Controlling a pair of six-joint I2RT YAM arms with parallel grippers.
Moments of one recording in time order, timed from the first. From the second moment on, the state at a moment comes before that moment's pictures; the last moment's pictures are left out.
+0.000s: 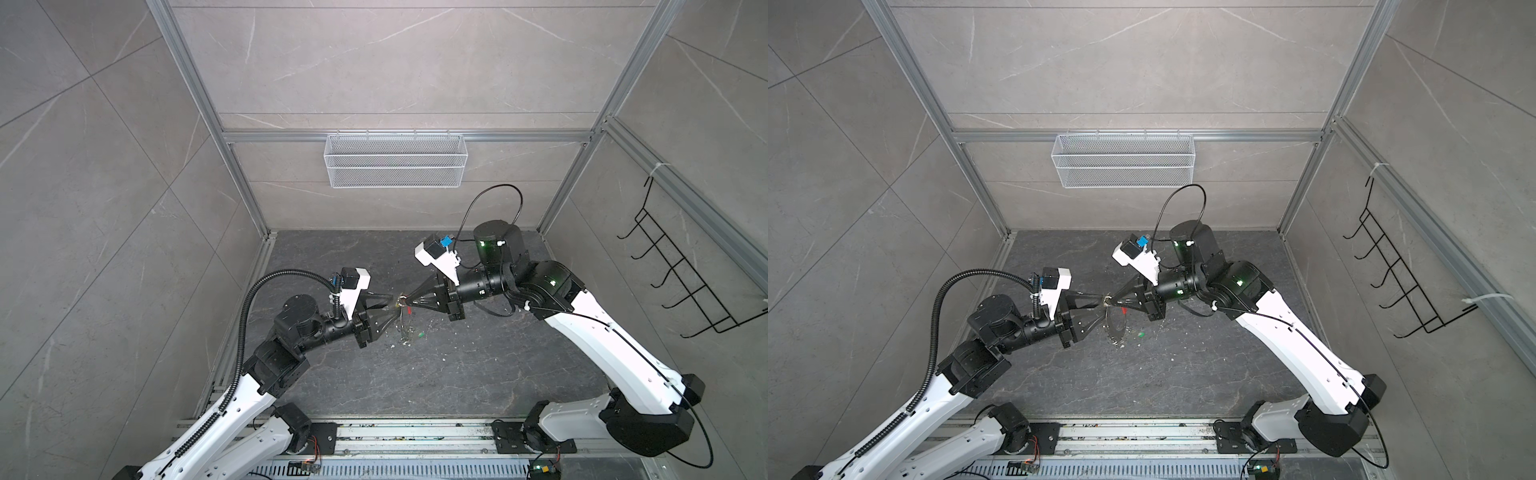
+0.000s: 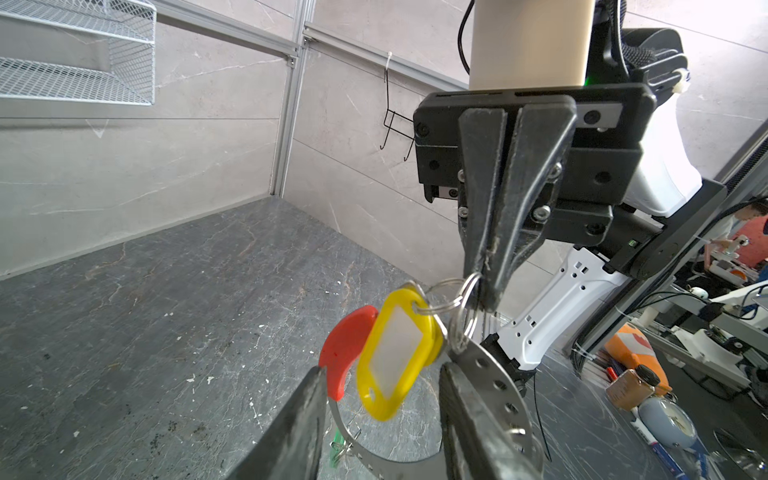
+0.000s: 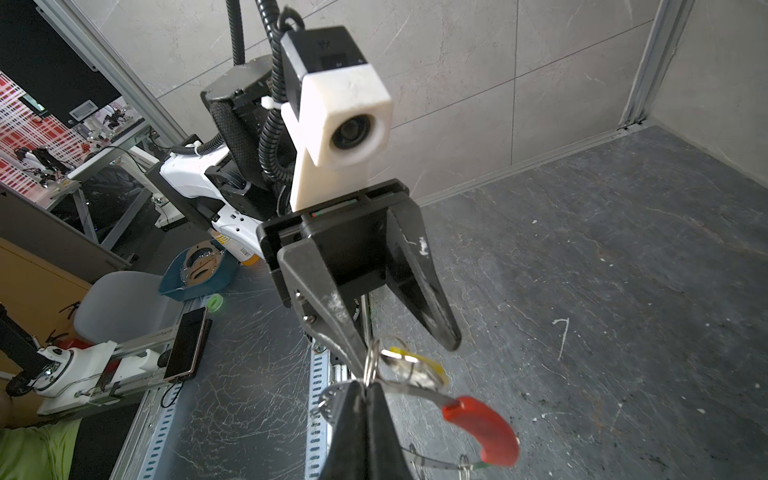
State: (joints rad) left arm -0.71 0.78 0.84 -0.09 0.52 -0.29; right arm 0.75 1.37 1.68 -0.82 -0.79 -0.05
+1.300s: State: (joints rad) left arm -0.71 0.73 0.85 -0.07 0.42 -0.26; right arm 0.74 1.37 1.65 -0.81 -0.80 -0.04
